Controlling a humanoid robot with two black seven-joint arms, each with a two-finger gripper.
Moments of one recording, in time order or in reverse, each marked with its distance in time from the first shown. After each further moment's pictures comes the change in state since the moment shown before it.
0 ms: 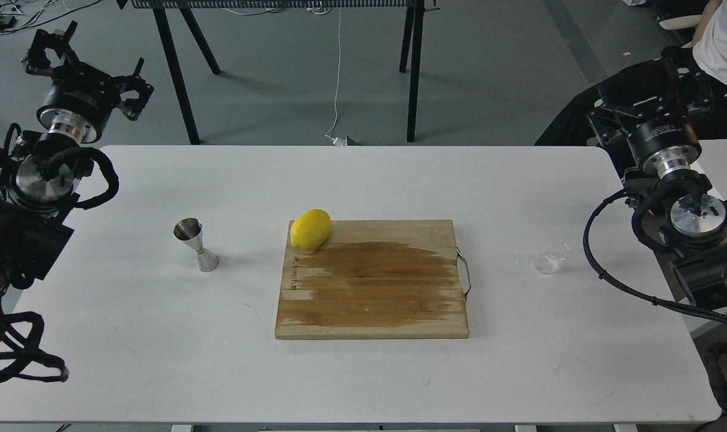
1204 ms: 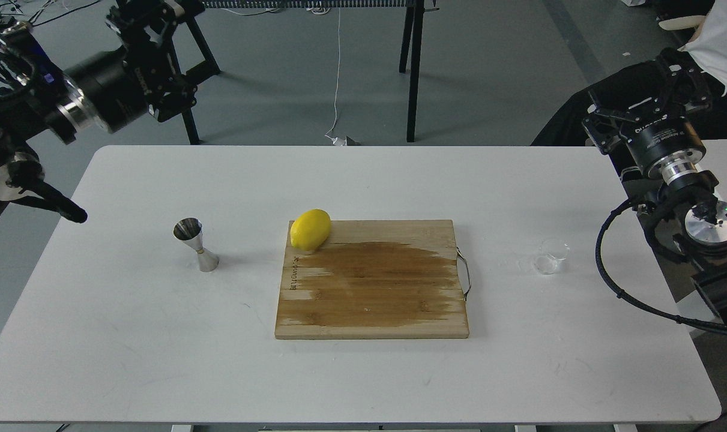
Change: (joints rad) left arm 0.139 0.368 0.097 -0.859 1.189 0.094 -0.108; right arm -0.069 -0.097 -0.046 0.196 -0.022 0.000 -0.055
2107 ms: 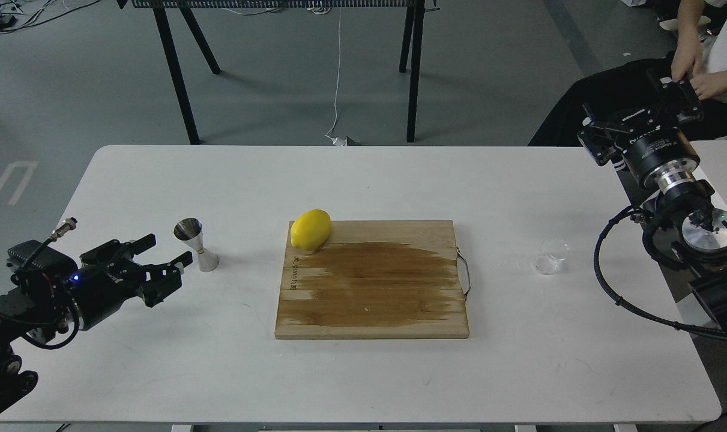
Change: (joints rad) left arm 0.498 0.049 0.142 0.087 1.076 0.706 -0.067; right arm -0.017 0.007 0.006 -0.026 -0.001 0.000 0.006
